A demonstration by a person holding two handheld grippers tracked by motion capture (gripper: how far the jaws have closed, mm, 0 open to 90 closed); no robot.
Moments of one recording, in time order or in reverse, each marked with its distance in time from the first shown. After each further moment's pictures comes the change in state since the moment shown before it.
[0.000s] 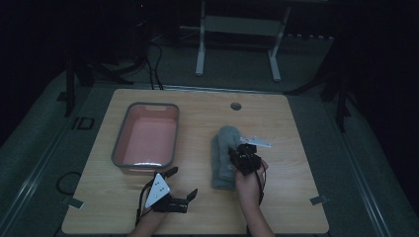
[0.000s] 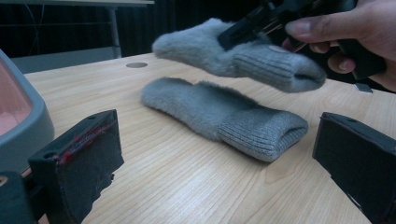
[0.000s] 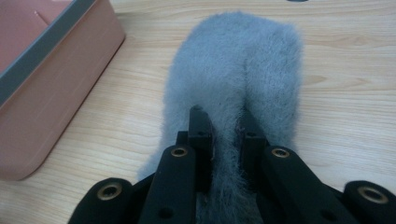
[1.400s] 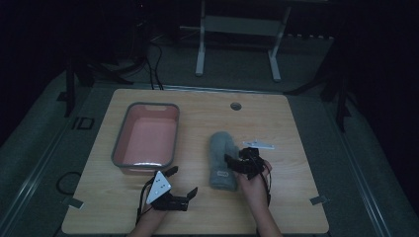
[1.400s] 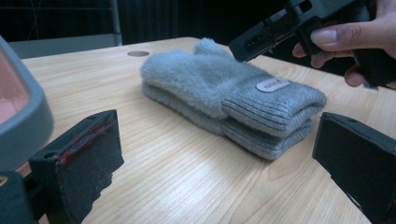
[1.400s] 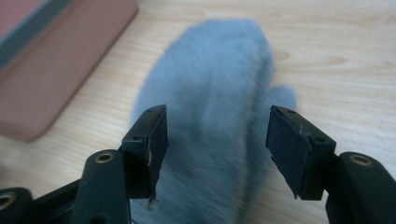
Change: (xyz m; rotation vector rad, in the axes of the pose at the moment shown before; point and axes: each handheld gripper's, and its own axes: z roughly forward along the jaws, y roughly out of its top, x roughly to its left) left arm 0.002 0.003 0.006 0.074 0.009 -0.037; right arm -0.023 -0.013 0.003 0.065 0.100 -0.049
